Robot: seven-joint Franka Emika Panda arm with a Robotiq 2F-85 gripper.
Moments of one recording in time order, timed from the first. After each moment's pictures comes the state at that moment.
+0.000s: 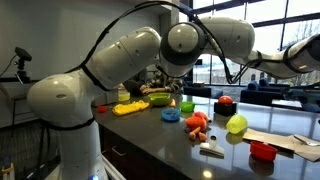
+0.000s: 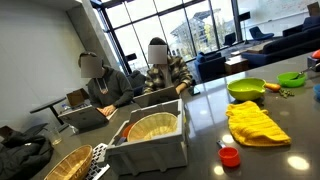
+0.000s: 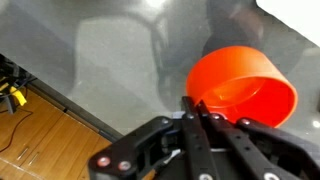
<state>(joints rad) -0.66 1.01 -0.39 -0.79 -0.06 1.59 1.51</state>
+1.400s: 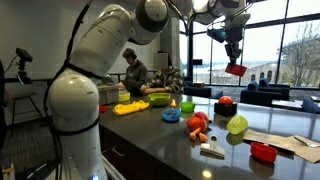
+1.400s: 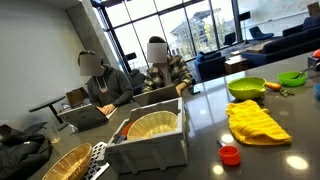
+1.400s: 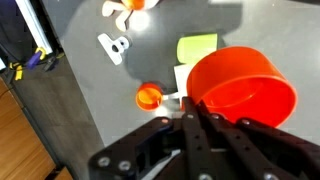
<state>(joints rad) -0.22 0.58 -0.26 -0.86 -0.06 1.27 1.31</state>
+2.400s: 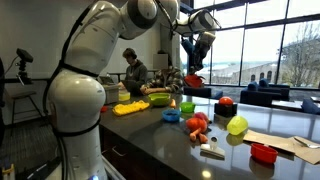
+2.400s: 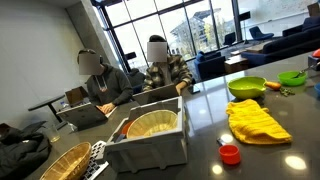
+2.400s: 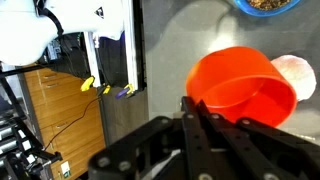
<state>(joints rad) -0.04 0.48 -0.20 -1.14 -0.05 1.00 1.37</state>
